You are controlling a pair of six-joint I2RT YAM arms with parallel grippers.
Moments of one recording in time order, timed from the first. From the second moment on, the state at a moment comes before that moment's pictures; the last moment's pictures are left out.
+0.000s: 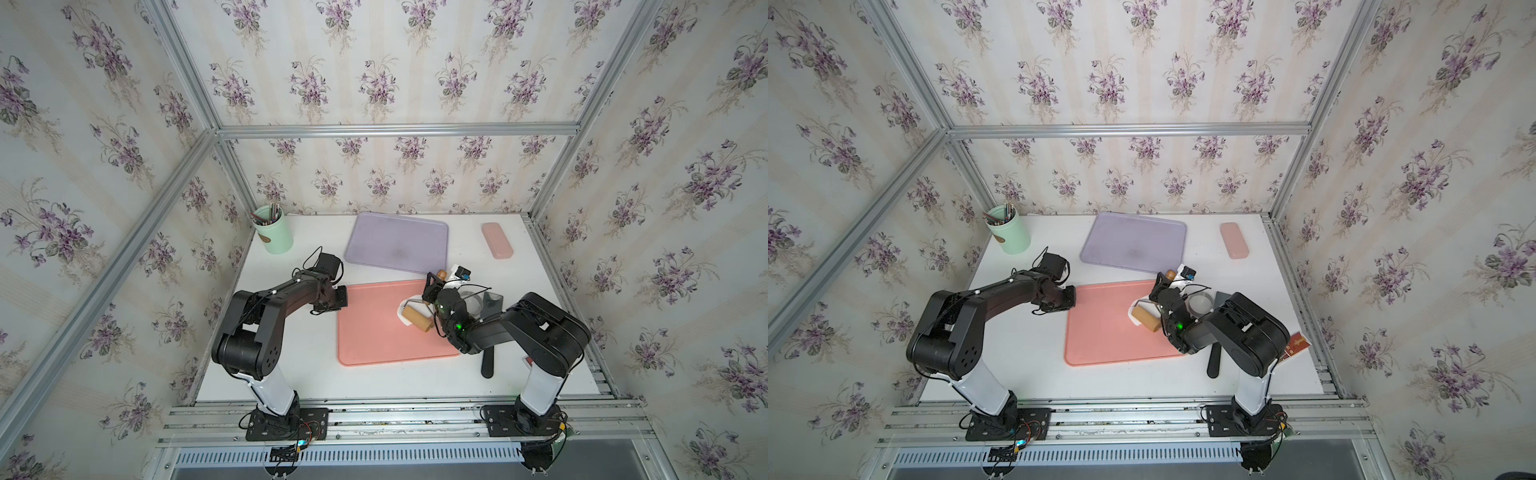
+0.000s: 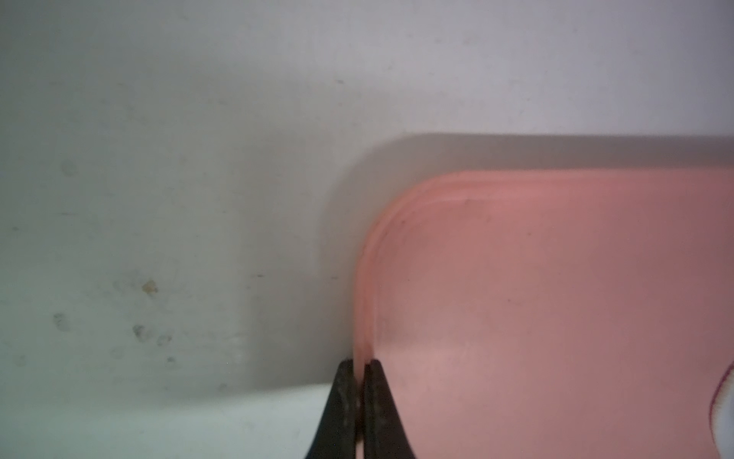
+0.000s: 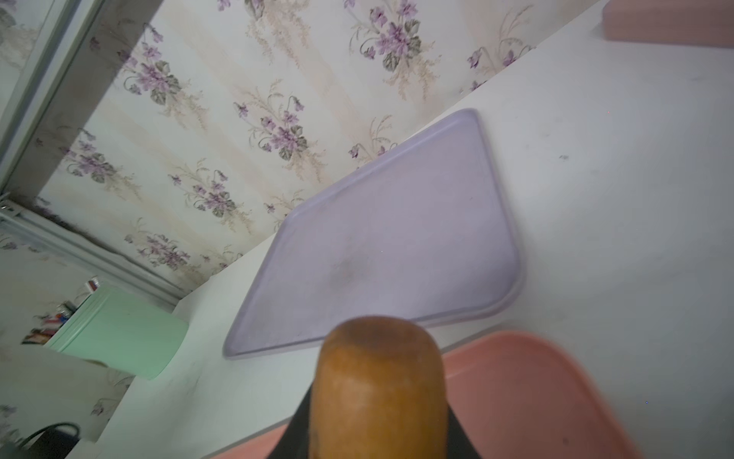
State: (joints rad) left arm -0.24 1.71 0.97 -0.51 0.06 -0.36; right arm 0.68 1.78 0.53 0.98 0.54 0.77
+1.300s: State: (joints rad) left arm -0.24 1.58 0.96 -0.54 -0.03 -0.34; right arm 0.28 1.42 0.70 0.55 0.23 0.75
